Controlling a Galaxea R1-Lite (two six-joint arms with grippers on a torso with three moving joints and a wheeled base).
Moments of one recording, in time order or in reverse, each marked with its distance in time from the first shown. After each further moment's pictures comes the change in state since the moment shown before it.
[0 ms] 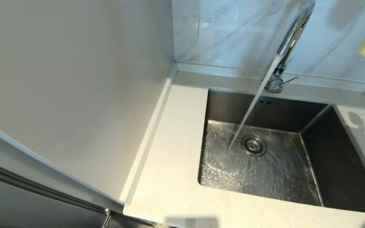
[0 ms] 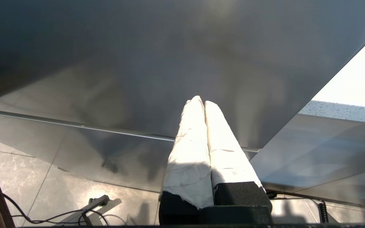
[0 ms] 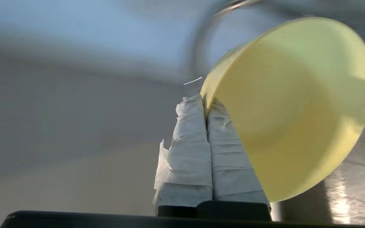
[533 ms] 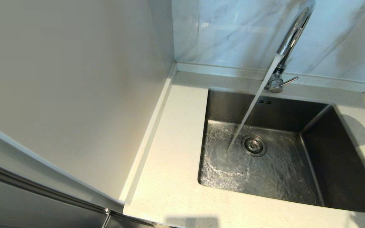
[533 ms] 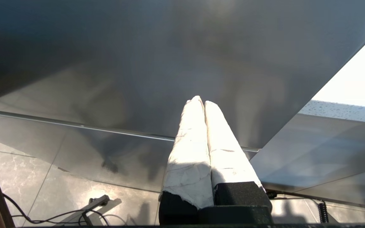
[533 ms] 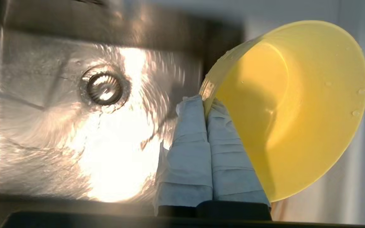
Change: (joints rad) left arm 0.000 0.000 0.000 0.000 -0.001 0.000; right arm 0.209 0.129 0.107 0.352 -0.742 -1.385
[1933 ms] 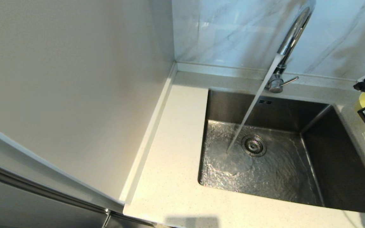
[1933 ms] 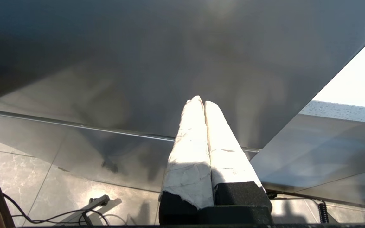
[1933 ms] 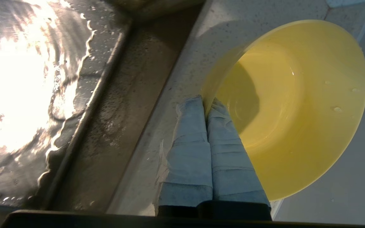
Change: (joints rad) left arm 0.000 0.000 0.000 0.000 0.000 0.000; right arm -0.162 0.344 -0.070 -0.164 0.004 -0.565
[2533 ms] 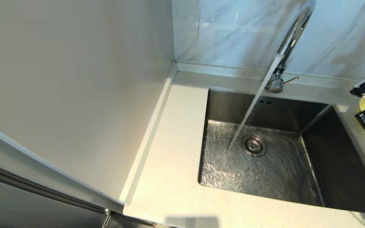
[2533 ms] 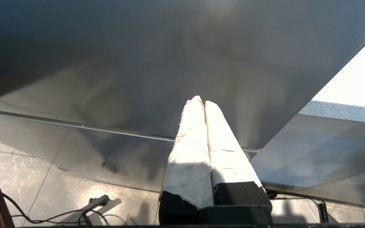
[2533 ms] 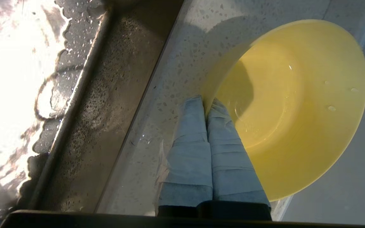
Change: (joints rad) left arm 0.000 0.000 0.000 0.000 0.000 0.000; right arm -0.014 0.073 -0.017 -0.043 -0.053 0.005
